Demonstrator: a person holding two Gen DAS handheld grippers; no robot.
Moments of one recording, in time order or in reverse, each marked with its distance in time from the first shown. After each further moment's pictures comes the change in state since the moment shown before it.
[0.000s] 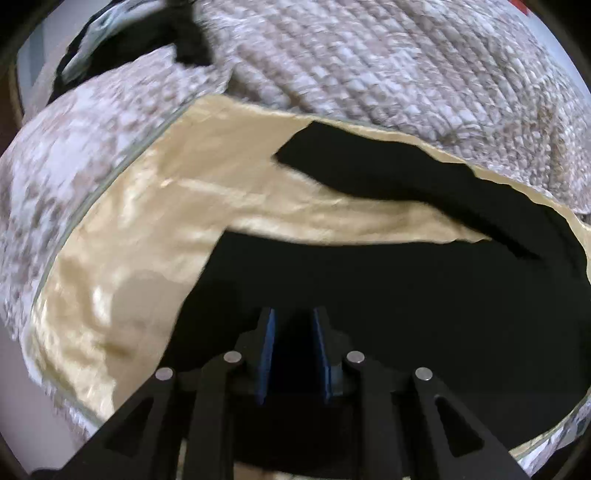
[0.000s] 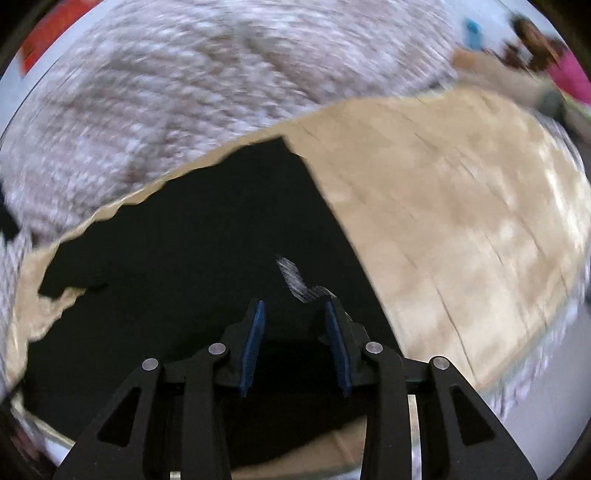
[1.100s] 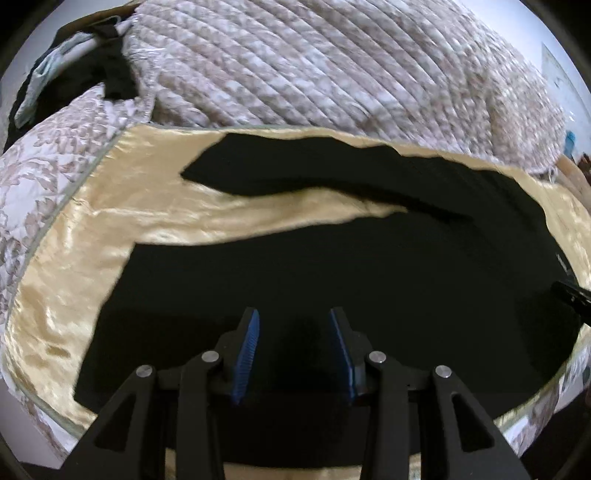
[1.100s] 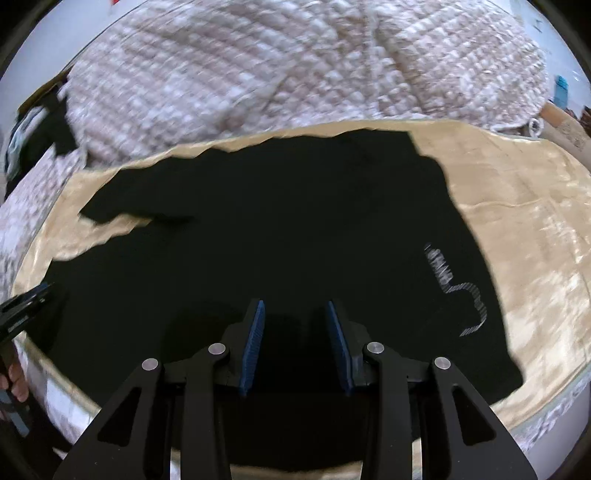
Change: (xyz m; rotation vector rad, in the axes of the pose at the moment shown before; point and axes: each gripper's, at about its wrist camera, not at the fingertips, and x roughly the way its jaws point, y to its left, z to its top) left arm -0.019 -0.062 -0.020 0.151 -0.032 -0.129; right arm 0.013 0.078 -0.048 -0.259 0.029 0.153
